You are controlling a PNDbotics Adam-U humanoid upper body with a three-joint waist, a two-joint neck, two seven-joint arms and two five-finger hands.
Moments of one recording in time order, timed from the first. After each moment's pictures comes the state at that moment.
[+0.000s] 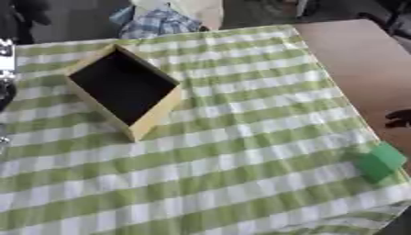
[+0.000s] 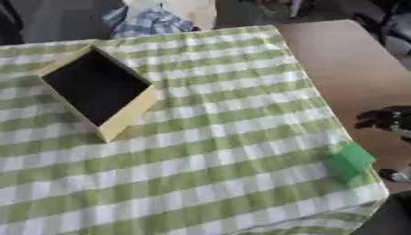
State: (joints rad) left arm -0.48 0.38 -0.13 -1.99 -0.10 -0.30 0.12; right arm 0.04 -1.06 -0.05 -1.66 0.67 -0.43 0.39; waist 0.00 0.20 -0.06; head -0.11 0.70
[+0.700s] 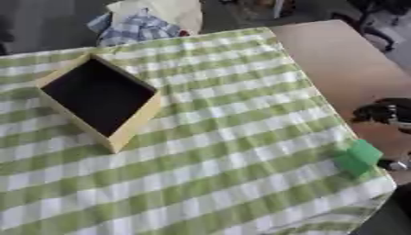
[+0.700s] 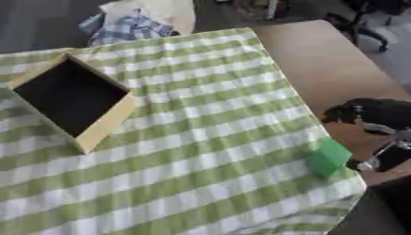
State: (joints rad) left arm -0.48 0.38 -0.13 -1.99 -0.11 -0.30 0.11; right arm 0.02 -1.06 -0.02 -1.63 0.68 -0.45 0.37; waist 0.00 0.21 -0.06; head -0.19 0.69
